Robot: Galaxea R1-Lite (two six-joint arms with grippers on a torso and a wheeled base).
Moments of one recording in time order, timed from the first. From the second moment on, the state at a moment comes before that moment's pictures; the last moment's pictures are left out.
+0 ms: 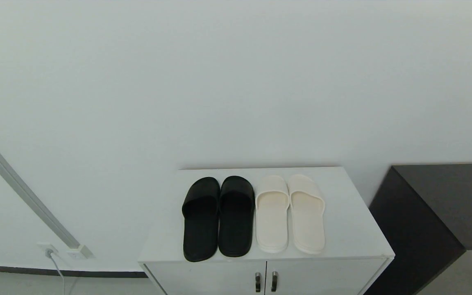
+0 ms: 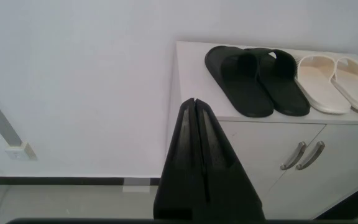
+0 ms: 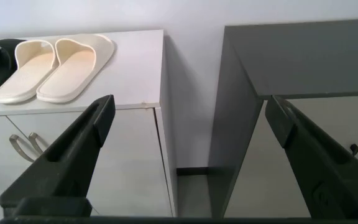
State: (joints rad) left arm 0.00 0.00 0.00 0.00 0.01 -0.09; right arm 0.00 0.00 0.00 0.00 0.00 0.01
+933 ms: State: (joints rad) left arm 0.00 0.00 0.00 0.00 0.00 -0.09; right arm -0.01 0.04 0.00 0.00 0.01 -0.03
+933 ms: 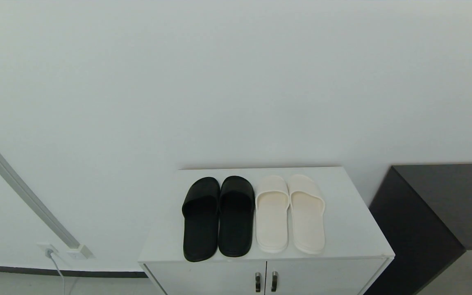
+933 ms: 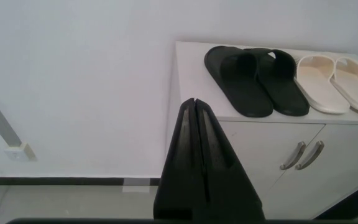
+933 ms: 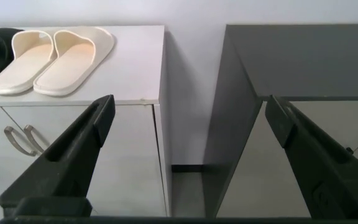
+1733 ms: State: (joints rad) left arm 0.00 0.00 0.00 0.00 0.00 -0.09; right arm 0.08 0.71 -0.28 -0.19 0.21 0.09
